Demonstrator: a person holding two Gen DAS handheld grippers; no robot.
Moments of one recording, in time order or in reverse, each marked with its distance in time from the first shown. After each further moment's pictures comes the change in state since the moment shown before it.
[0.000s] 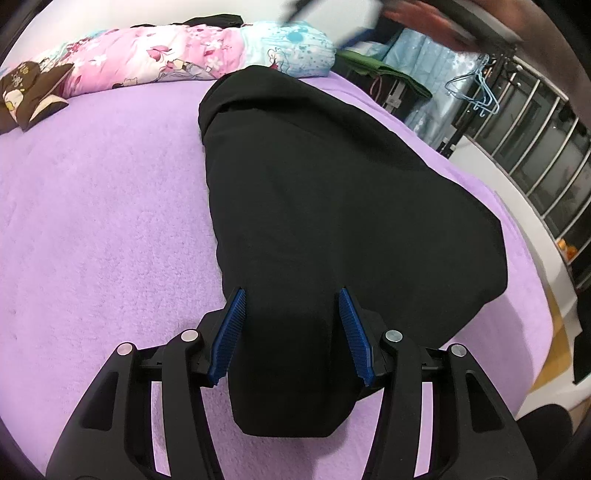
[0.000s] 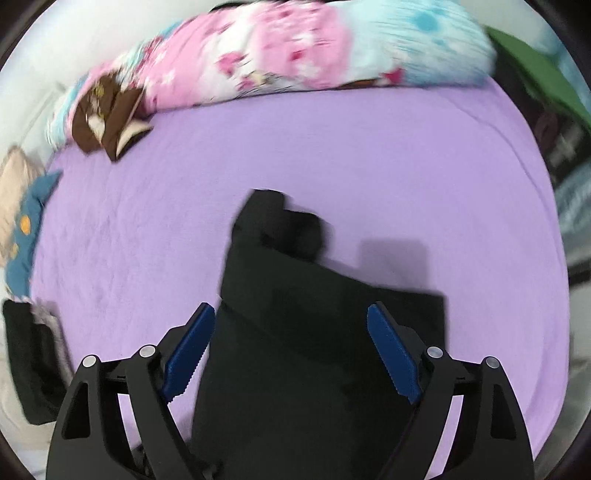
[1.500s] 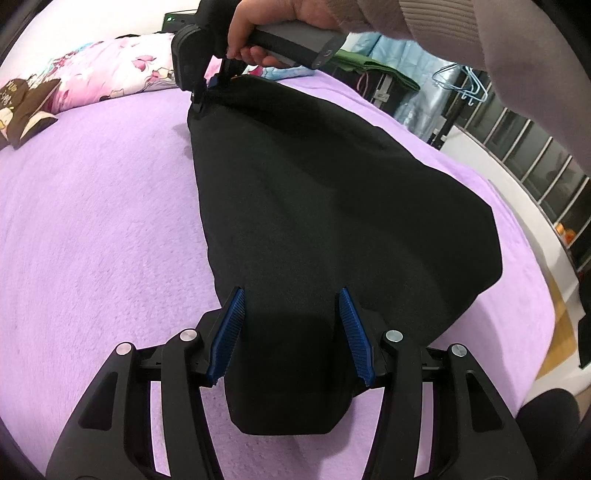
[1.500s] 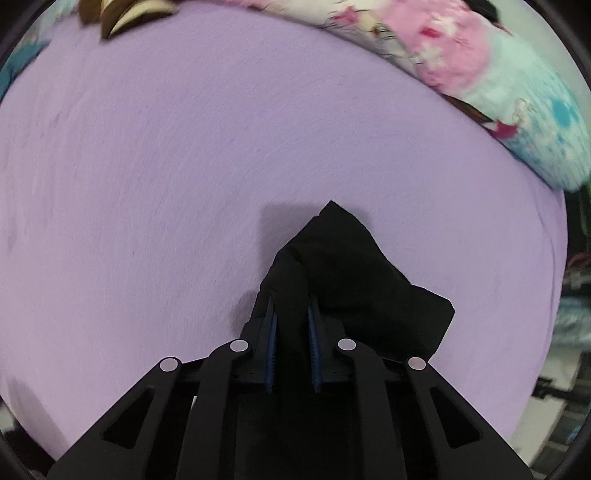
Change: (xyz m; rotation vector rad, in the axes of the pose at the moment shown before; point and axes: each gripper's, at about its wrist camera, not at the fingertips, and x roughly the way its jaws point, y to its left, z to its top) left arm -0.001 -0.008 0.000 0.058 -0.001 -0.011; right arm 0.132 0.064 0.054 -0.252 0.126 -0.163
